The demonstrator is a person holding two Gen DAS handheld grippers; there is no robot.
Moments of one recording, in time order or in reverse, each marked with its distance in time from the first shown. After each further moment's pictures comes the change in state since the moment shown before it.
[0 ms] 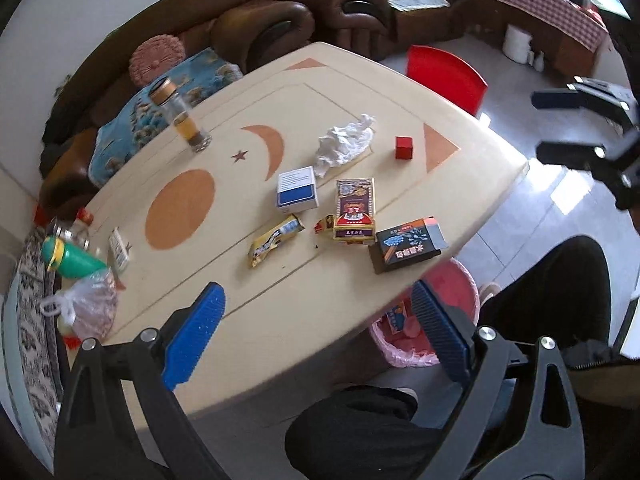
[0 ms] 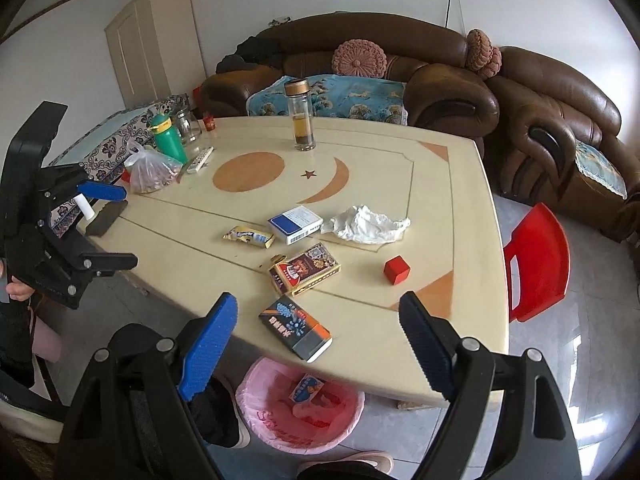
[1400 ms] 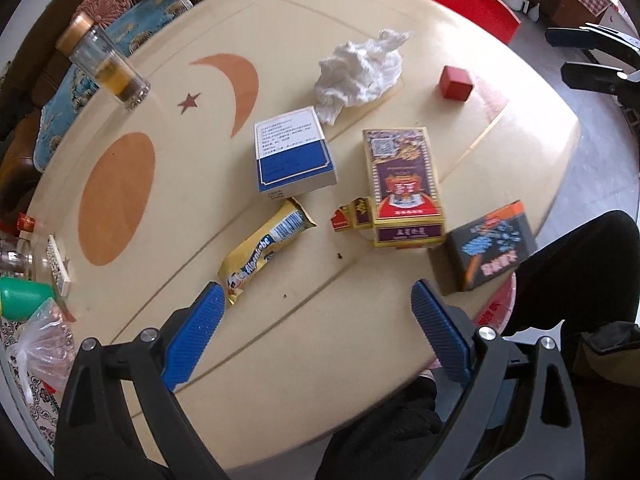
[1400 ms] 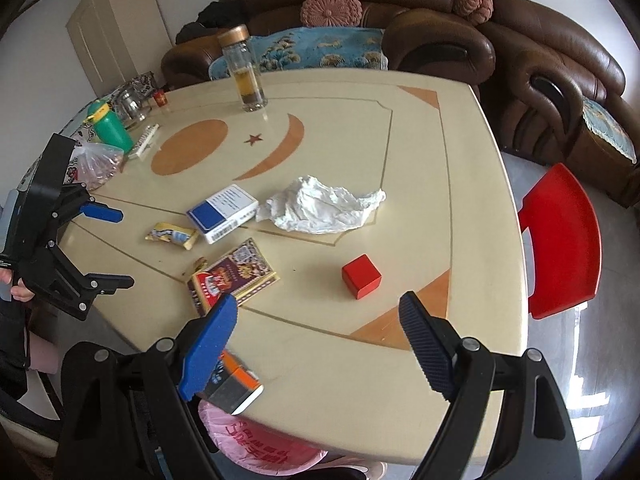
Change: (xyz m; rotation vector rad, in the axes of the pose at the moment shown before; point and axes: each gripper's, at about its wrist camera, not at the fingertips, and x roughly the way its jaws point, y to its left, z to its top) left arm 0.185 0.040 0.031 0.056 0.252 -0.115; right arm 0.137 -0.082 0.027 0.090 0.166 -0.014
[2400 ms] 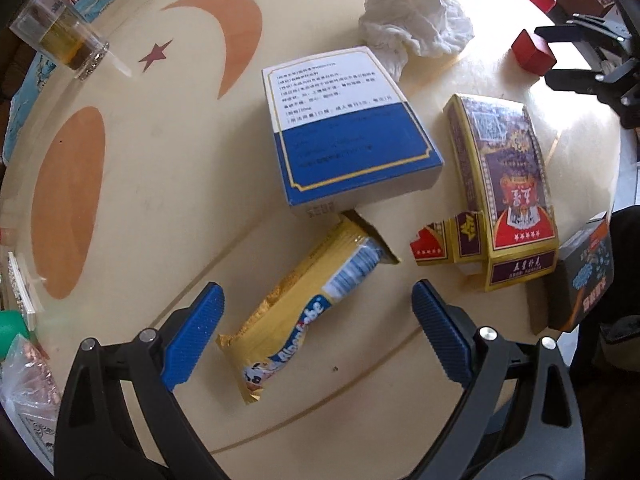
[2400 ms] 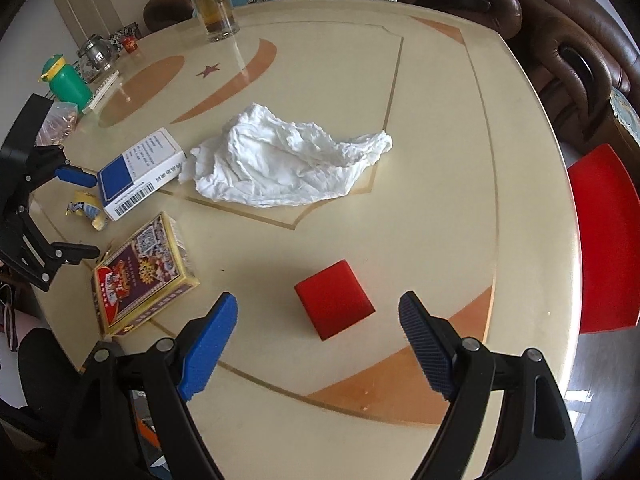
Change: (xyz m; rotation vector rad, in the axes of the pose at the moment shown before) left arm 0.101 0.055 0.034 0.020 0.116 -0.077; right arm 0.130 -0.026 0.012 -0.044 0.191 -0.021
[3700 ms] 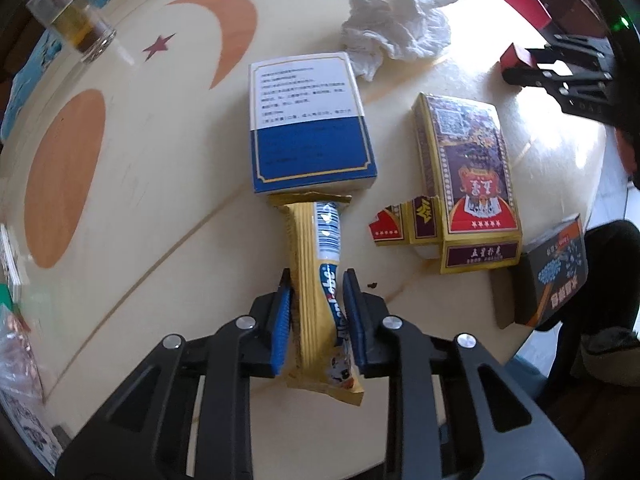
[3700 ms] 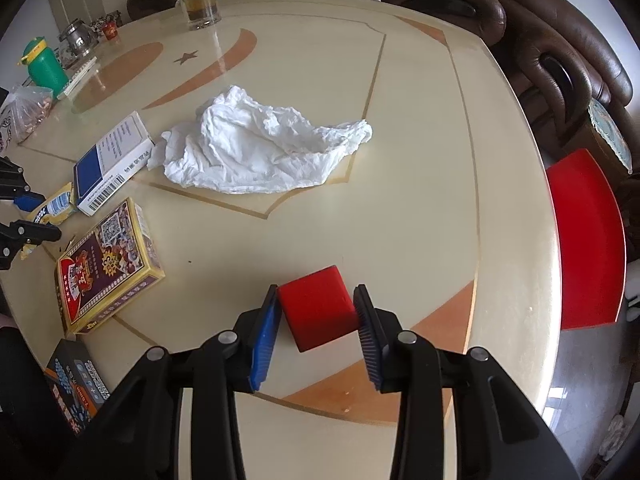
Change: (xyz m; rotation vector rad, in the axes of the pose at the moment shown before) left arm -0.025 -0.024 -0.021 -0.079 -0.006 -0.044; right arm 0.009 0.004 -0.006 -0.014 0.001 -0.128
